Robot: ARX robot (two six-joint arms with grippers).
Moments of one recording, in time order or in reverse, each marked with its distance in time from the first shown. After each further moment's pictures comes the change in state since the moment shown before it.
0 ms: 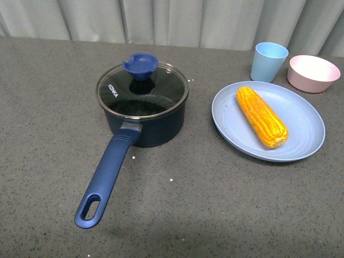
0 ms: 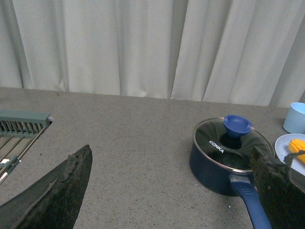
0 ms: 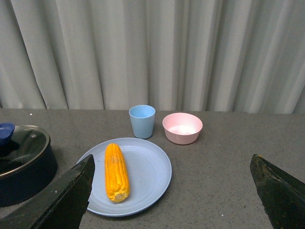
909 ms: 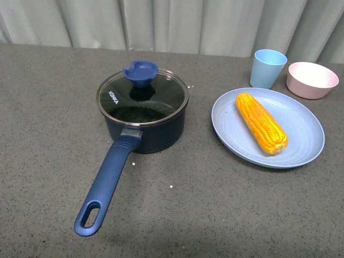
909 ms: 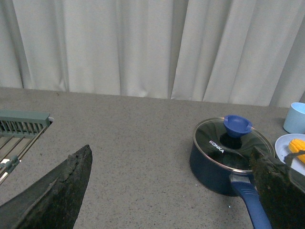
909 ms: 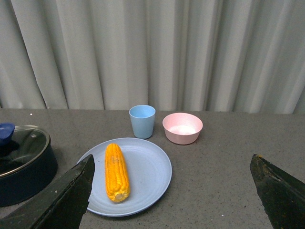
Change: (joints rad) left arm 0.000 0.000 0.000 0.000 0.000 0.000; right arm 0.000 0.000 0.000 0.000 0.000 0.000
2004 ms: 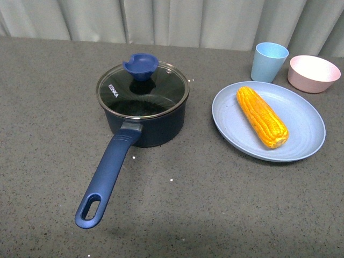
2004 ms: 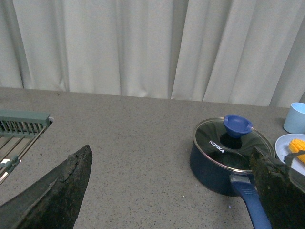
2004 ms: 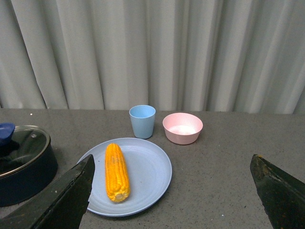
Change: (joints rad) left arm 0.000 0.000 0.000 0.000 0.000 0.000; right arm 0.000 0.000 0.000 0.000 0.000 0.000
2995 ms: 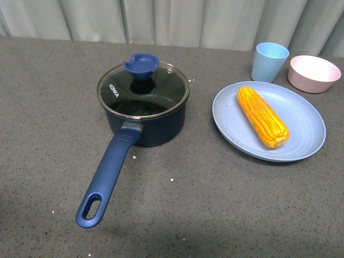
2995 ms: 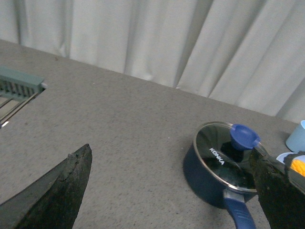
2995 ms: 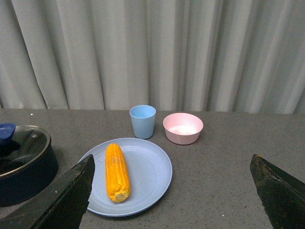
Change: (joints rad) left arm -0.099 0.624 0.077 0.439 -0.158 -0.183; right arm 0.000 0.000 0.000 0.000 0.000 0.000
